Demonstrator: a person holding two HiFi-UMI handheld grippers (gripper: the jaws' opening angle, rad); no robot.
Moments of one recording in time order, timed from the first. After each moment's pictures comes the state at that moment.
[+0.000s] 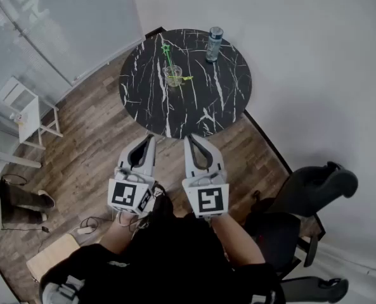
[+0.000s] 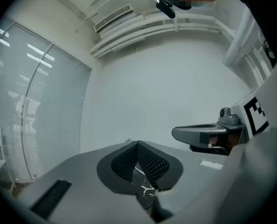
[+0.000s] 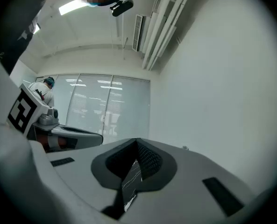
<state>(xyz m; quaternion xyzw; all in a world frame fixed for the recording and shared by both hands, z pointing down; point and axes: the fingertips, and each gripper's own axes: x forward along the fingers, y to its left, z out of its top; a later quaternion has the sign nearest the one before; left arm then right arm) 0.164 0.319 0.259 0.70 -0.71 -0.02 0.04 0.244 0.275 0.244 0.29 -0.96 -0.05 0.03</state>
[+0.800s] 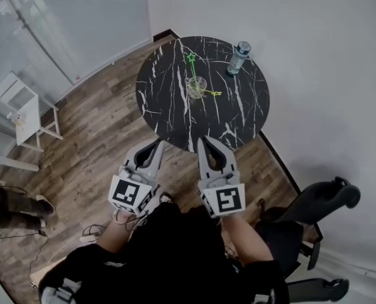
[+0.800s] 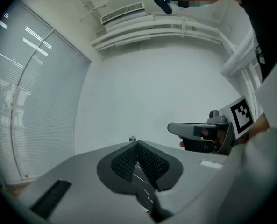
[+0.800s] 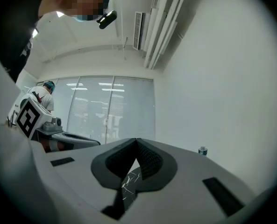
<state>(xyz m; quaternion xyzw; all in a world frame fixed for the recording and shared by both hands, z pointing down) 0.028 0.315 0.278 0.76 -0.65 -0.02 0.05 0.113 0.265 0.248 0.28 -0.96 -0.03 0.00</state>
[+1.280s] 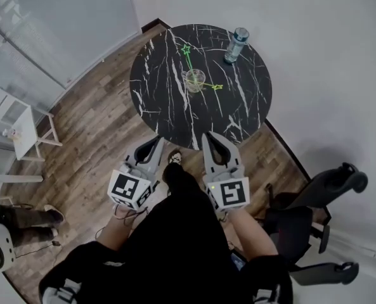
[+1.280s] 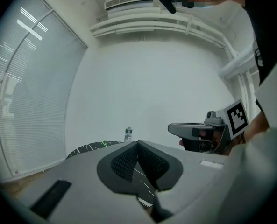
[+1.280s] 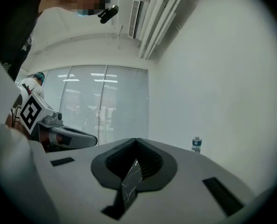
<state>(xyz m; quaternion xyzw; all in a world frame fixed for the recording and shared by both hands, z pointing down) -0.005 0.273 0.317 0.79 -0.60 0.00 0.09 0.093 0.223 0.294 0.32 -0.95 -0.01 0.04</state>
